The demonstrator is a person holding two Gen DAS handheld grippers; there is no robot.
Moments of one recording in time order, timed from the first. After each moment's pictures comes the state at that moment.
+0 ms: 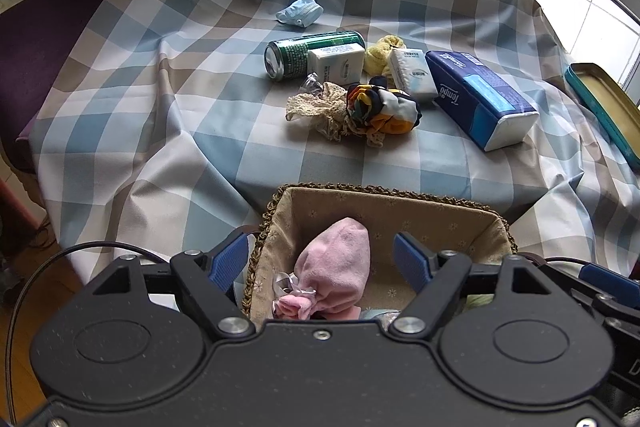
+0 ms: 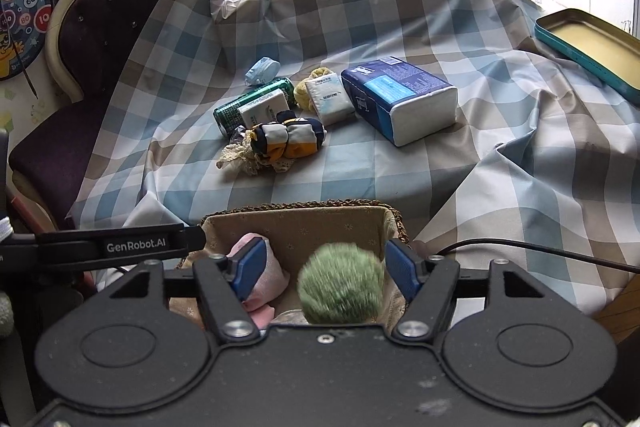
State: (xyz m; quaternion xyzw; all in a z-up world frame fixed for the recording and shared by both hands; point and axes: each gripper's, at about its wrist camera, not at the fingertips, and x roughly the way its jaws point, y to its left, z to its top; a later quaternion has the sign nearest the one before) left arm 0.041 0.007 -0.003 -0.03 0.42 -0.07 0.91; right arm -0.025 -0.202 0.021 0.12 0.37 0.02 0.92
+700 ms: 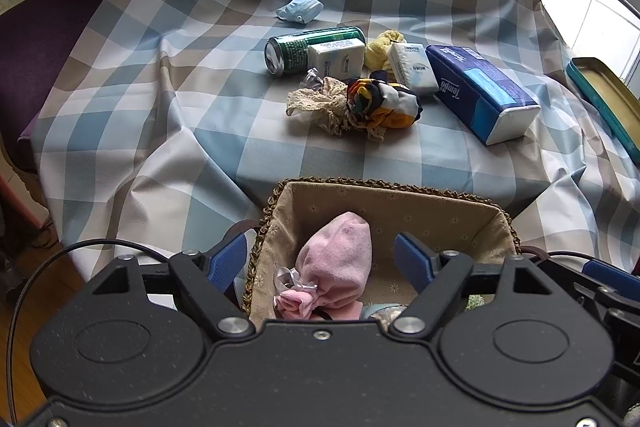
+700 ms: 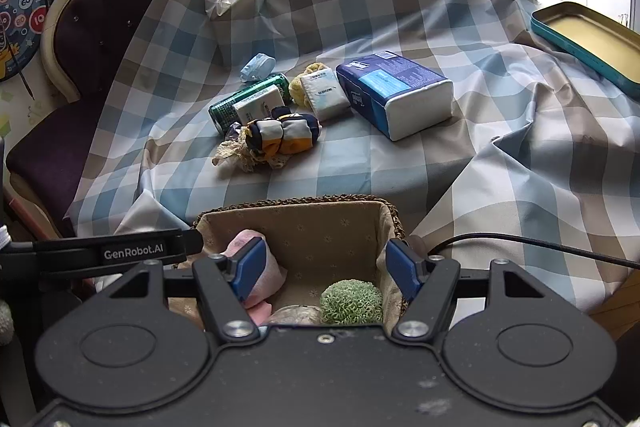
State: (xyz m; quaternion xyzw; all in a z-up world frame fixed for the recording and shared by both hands) left arm 0.039 0.006 -0.006 -0.02 0.42 -0.07 0.90; right arm -0.022 -0.204 0.018 0.12 0.38 0.01 0.92
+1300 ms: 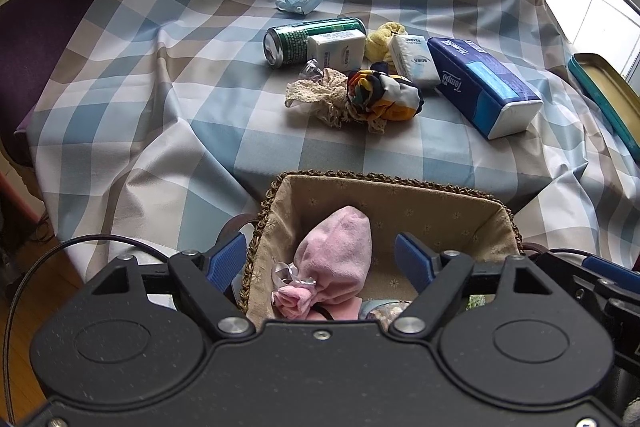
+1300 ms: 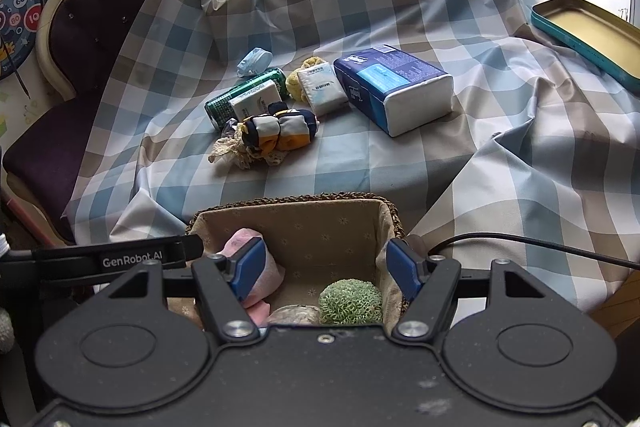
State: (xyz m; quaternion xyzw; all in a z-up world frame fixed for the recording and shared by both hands) left arm 0.044 0.006 -0.010 -0.02 0.43 -0.07 0.90; right arm -0.015 -0.205 0.015 0.12 0.39 0.01 0.91
